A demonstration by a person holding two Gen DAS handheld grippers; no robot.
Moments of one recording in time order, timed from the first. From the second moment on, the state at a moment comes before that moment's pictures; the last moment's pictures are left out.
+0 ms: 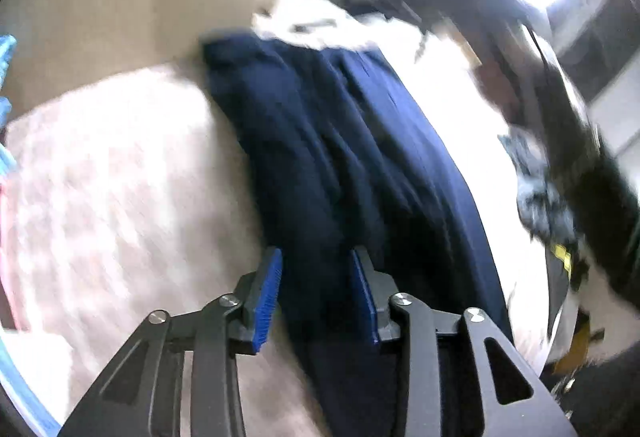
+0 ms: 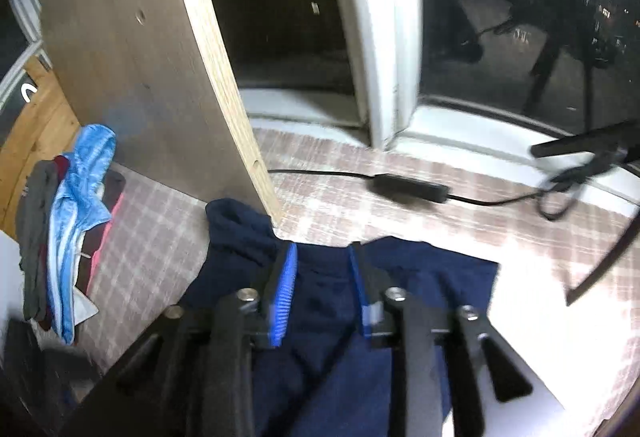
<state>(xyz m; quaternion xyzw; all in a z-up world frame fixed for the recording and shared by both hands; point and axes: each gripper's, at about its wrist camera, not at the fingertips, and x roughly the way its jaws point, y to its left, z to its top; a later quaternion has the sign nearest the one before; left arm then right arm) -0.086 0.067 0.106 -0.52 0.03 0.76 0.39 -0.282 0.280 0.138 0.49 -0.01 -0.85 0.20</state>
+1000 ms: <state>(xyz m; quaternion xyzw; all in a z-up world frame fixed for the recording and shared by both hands) -0.200 0.141 0.132 -0.40 0.09 0.85 0.32 -0.266 0.373 0.089 0.43 -0.09 -0.89 0.14</state>
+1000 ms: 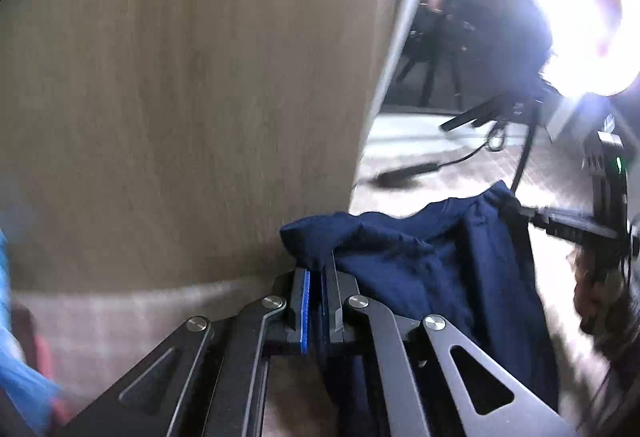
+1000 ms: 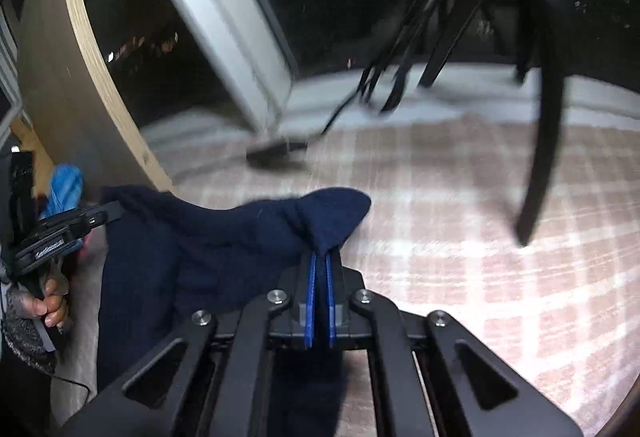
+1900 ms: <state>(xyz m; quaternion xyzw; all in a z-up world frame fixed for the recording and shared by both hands) -0.013 0.015 0.167 -0.49 0.05 0.79 0.35 -0.093 0.397 0.158 0.46 -0.11 -0.86 0.18</state>
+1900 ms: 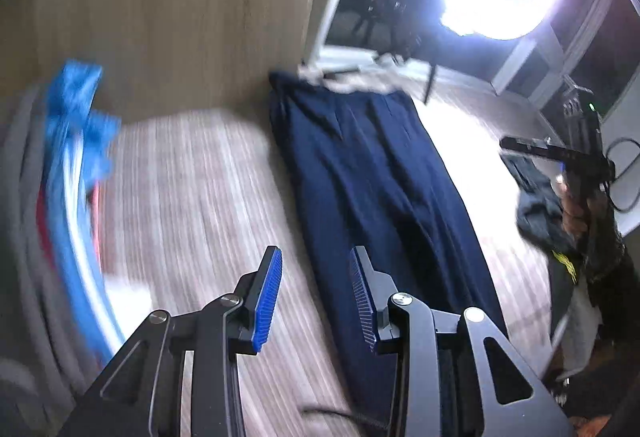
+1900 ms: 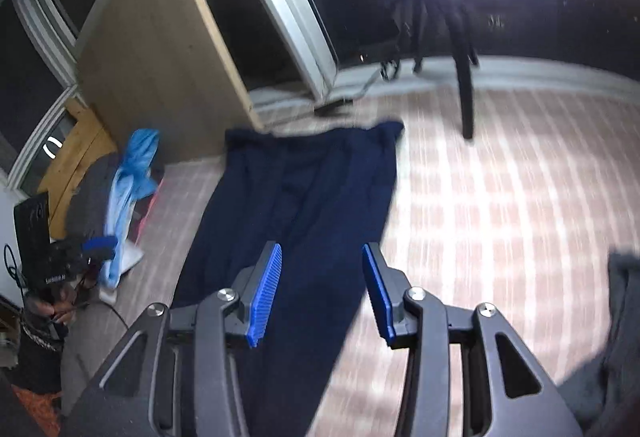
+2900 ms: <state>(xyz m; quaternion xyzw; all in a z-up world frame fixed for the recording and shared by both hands) 0.292 -0.052 0.085 -0.57 0.08 0.77 0.29 0.277 0.340 0.101 0.53 -0.09 -0.82 0.18</state>
